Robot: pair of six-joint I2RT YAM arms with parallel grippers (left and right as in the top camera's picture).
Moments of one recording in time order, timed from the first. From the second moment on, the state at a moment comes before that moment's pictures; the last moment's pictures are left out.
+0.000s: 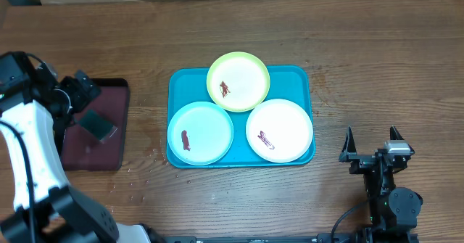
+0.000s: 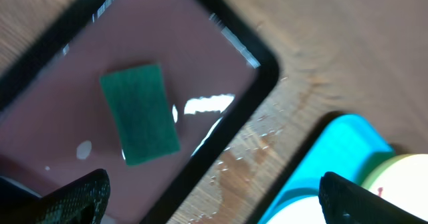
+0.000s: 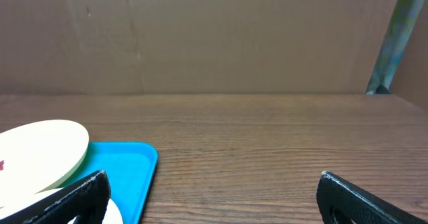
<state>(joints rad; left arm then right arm) 0.54 1.62 1.39 -0.95 0.22 -0.28 -0.05 0.02 0.02 -0.04 -0.05 0.00</state>
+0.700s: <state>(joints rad) 0.54 2.03 1.39 -0.92 0.02 -0.39 -0.05 0.02 0.02 -0.04 -0.05 0.00</state>
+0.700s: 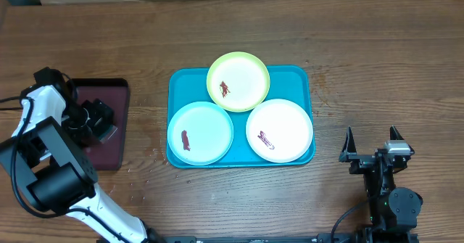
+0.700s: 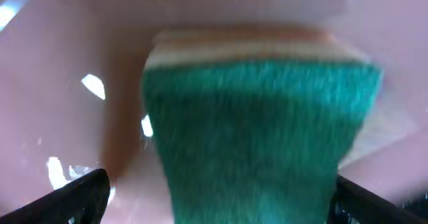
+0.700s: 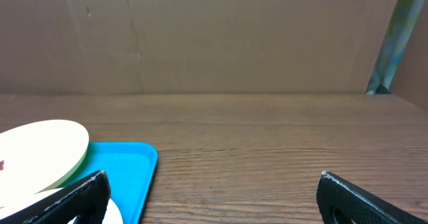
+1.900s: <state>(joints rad) 0.54 2.03 1.37 -0.84 0.06 -0.42 -0.05 0.02 0.02 -0.03 -0.05 0.00</state>
